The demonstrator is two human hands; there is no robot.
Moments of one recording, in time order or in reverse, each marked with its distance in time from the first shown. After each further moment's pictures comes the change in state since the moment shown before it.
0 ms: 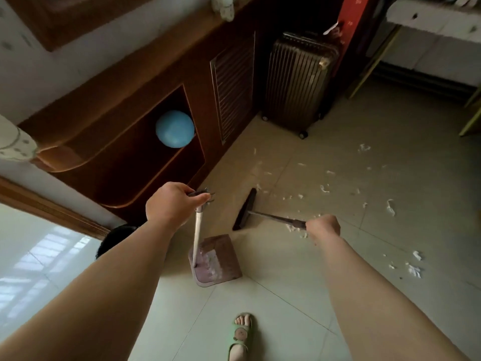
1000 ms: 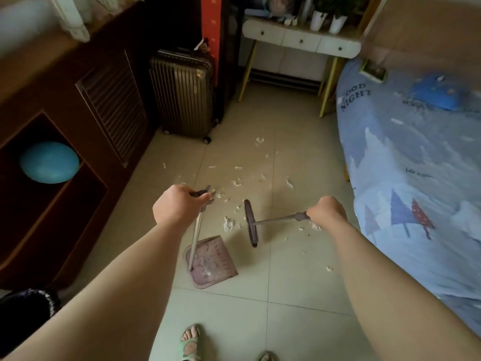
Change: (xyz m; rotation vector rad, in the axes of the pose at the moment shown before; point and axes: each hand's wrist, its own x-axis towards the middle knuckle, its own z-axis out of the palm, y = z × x) left_hand -0.108 0.193 0.080 -0.046 -0.185 0.272; right_hand 0.006 0.119 -0.256 -0.320 0.267 -0.098
